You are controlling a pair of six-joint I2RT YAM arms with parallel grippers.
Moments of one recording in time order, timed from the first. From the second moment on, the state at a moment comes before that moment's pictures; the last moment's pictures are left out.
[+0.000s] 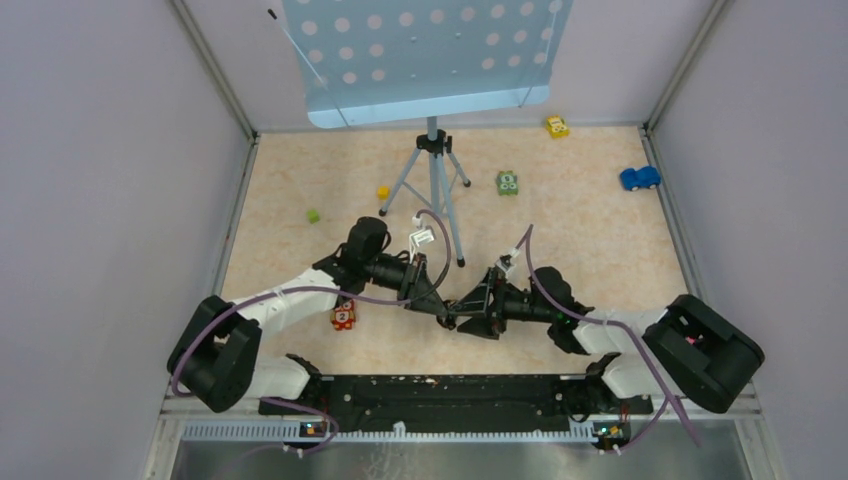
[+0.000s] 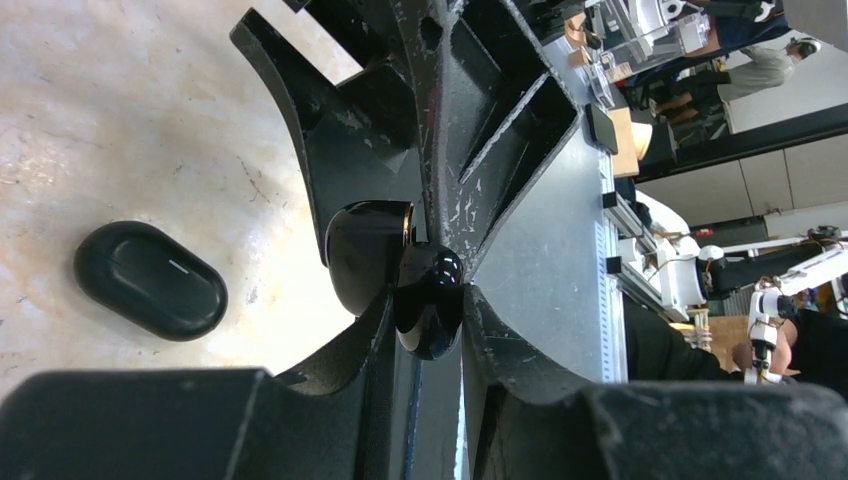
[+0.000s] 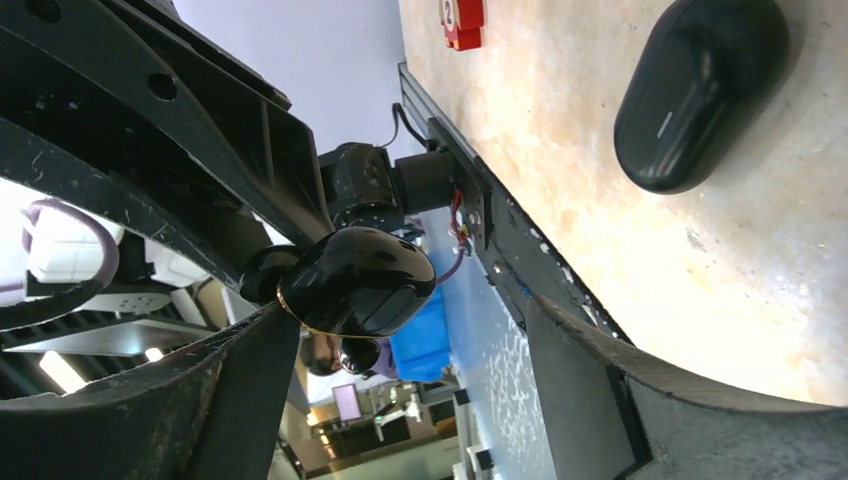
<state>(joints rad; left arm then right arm) -0.60 1.31 0.64 0.11 1.10 -0.39 0.73 1.30 0.20 0.83 -0.61 1.46</state>
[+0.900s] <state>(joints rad) -0.60 1.33 0.65 0.15 0.95 -0.72 0.80 0.67 0.24 0.23 -0.37 1.12</state>
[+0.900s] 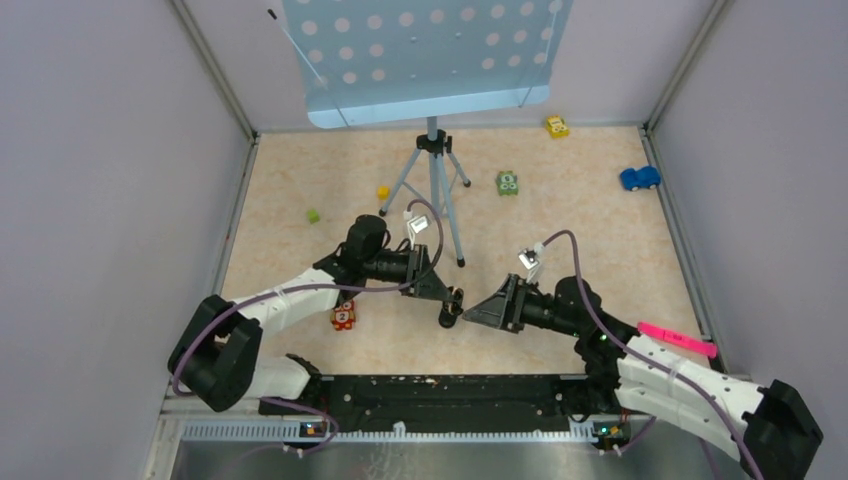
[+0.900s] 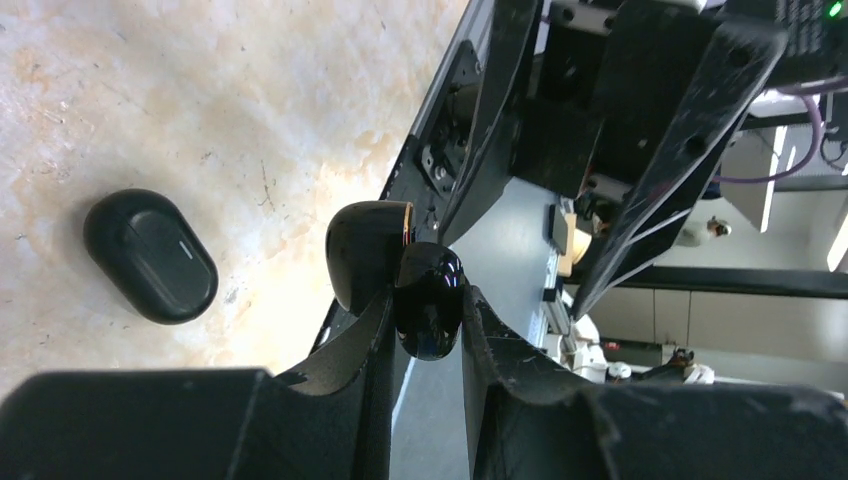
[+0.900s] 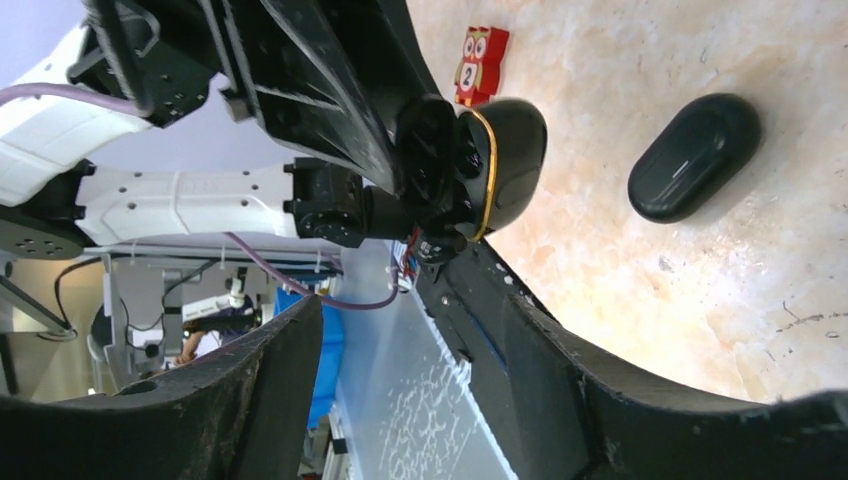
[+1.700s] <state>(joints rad) -0.60 1.31 0.63 0.28 0.90 -0.89 0.85 0.78 0.26 0.38 -0.36 1.11</state>
